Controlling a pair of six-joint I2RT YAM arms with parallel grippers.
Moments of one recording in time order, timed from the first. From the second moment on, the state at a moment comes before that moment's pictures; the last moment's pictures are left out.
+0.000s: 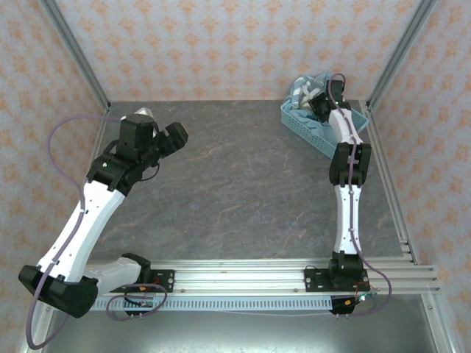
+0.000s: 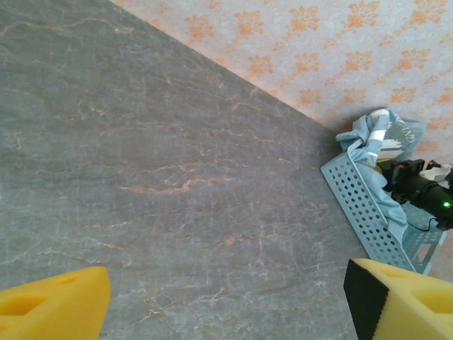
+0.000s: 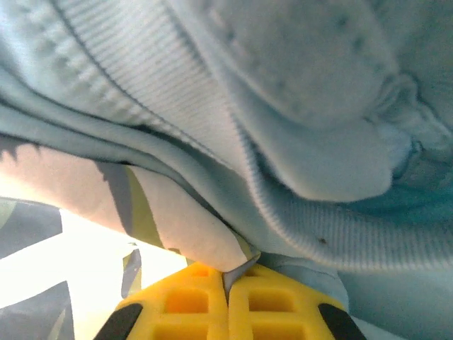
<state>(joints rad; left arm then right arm) -0.29 1.12 1.30 -0.77 -0.11 -0.75 -0.06 2.70 2.50 -0.53 -0.14 0.89</state>
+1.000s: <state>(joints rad) -0.29 1.16 1.21 -0.79 -0.21 -0.75 0.65 1.56 1.92 -0.69 0.27 0.48</state>
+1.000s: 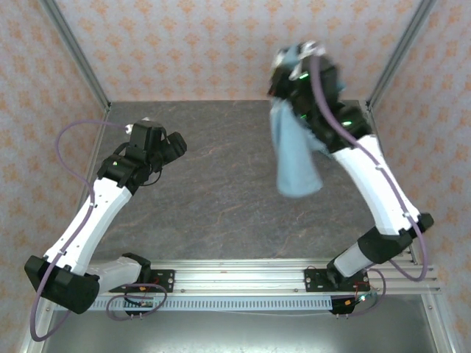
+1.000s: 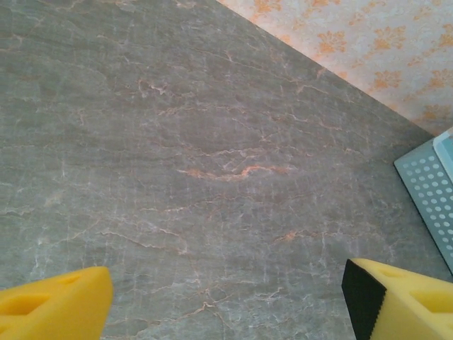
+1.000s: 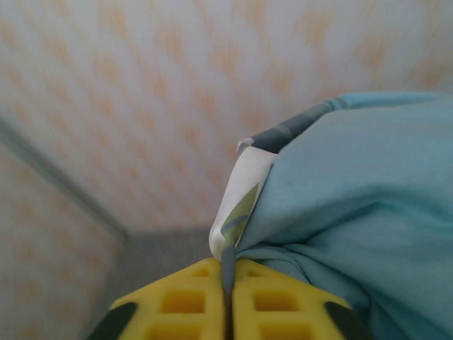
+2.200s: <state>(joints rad) -0.69 2.04 1.78 -0.96 -0.31 -0.50 0.43 1.65 1.04 -0.66 -0.01 1.11</state>
